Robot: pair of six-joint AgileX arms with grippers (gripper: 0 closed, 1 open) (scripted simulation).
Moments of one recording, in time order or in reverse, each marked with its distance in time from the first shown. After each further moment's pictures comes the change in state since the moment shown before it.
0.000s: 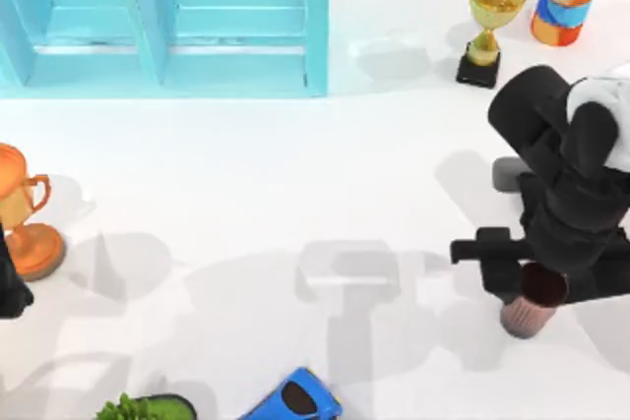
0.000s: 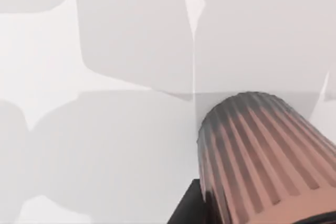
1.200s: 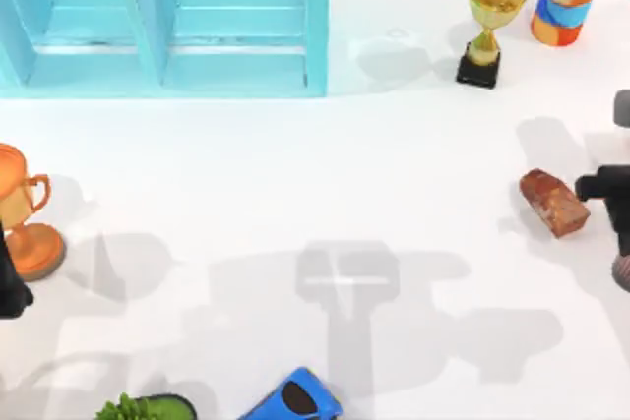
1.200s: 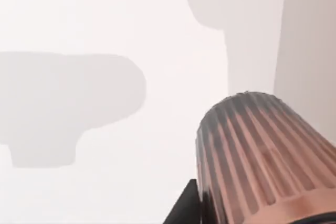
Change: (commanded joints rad) left arm 0.000 0.000 0.000 0.000 0.000 0.000; right arm -0.273 -0.172 0.143 -0.322 0.000 -0.272
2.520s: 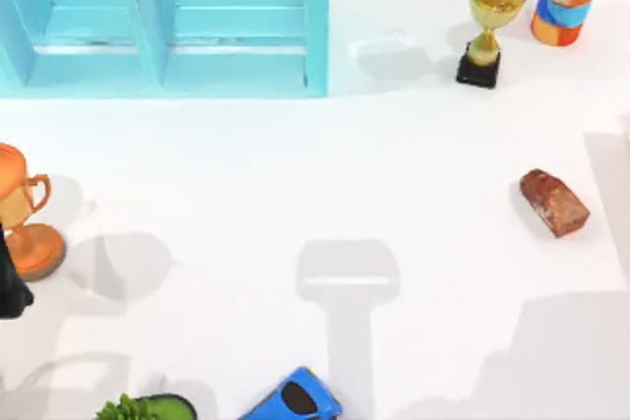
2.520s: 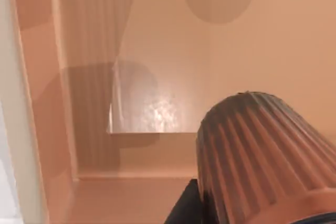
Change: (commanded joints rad) left arm 0.000 0.000 0.000 0.000 0.000 0.000; right arm -0.656 -0.089 -0.034 -0.026 0.017 -0.657
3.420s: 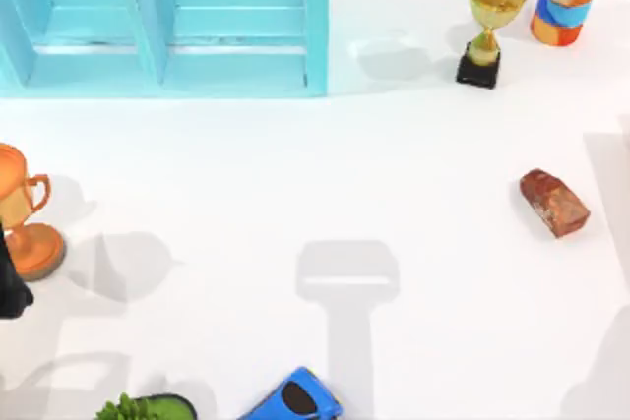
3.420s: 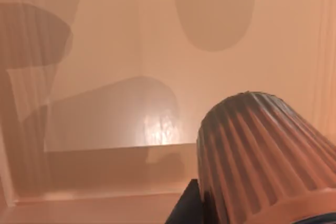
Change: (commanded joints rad) left arm 0.000 0.000 0.000 0.000 0.000 0.000; right arm -0.138 -0.015 -0.076 0.119 -0.017 -0.088
